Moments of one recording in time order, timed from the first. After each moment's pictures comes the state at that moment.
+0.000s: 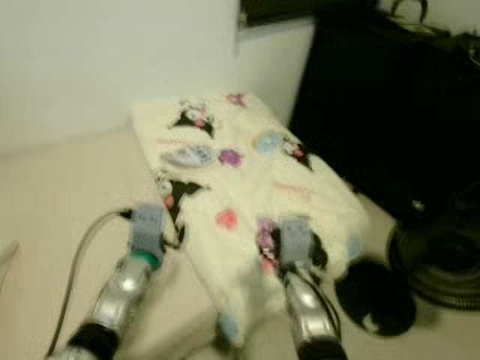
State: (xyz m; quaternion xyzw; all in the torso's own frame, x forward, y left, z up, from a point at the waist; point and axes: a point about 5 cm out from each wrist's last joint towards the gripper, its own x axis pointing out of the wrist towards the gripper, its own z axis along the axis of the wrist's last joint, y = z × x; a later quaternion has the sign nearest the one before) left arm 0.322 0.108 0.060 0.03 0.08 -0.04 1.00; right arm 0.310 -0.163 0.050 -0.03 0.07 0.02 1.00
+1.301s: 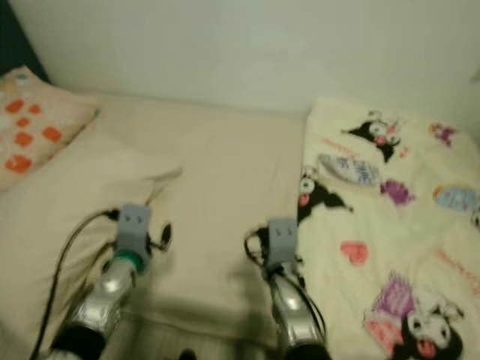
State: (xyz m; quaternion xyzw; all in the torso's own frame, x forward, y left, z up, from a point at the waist) left arm 0.316 0.130 0.052 0.05 0.10 -0.02 0.99; right arm 0.300 -0.144 0.038 -0.01 0.08 0.03 1.00
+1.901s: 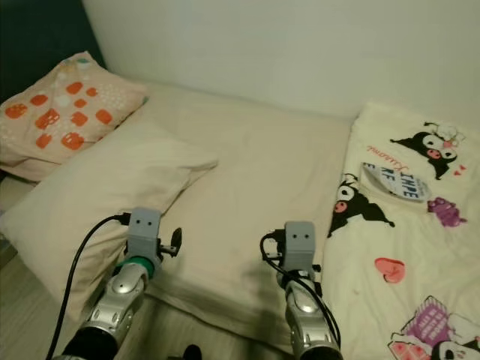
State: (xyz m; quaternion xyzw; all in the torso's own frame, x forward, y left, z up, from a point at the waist) left arm 0.314 0.121 0.048 0.05 0.11 -0.03 0.99; right arm 0.294 -0.164 0.032 0.00 0.09 -0.02 1.00
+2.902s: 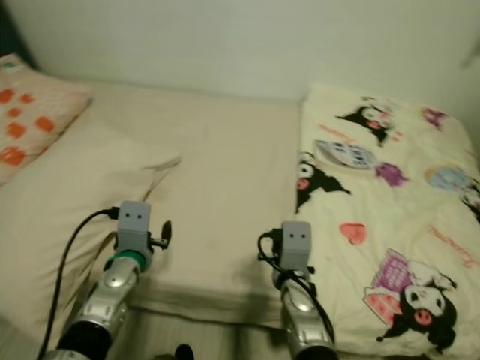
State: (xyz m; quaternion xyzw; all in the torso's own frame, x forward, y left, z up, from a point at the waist) left arm 0.319 0.114 0.055 0.04 0.10 -0.04 0.99; right arm 0.293 -0.172 0.029 0.01 0.11 -0.04 0.99
